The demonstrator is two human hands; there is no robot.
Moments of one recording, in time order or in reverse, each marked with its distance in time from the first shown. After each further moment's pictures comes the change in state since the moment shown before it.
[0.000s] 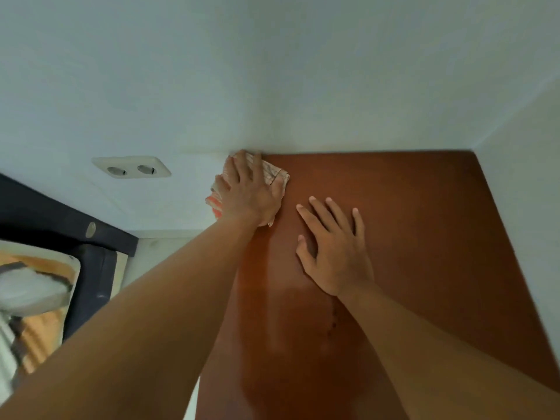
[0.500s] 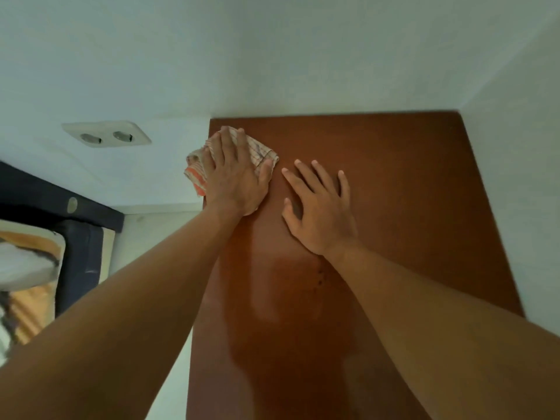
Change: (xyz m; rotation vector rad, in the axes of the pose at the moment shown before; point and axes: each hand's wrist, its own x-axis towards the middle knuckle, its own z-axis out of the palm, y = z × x) left_hand -0.037 -0.008 0.022 0.035 0.185 0.112; right_hand 0.001 -0.002 -0.003 0.007 -0.019 0.007
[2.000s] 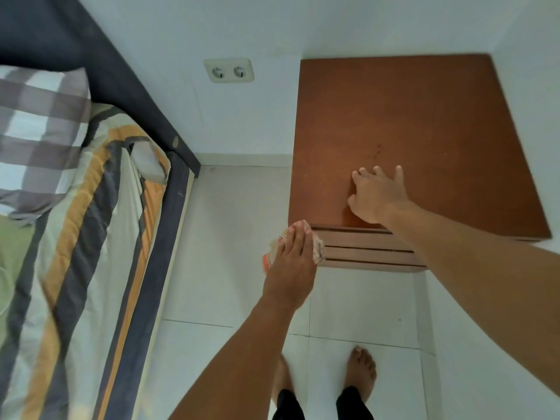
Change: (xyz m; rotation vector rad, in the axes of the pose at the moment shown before) left_hand -0.464 -0.059 -0.011 -0.095 -0.280 0.187; right_hand -0.223 -0.109 -0.057 -0.310 -0.484 0.097
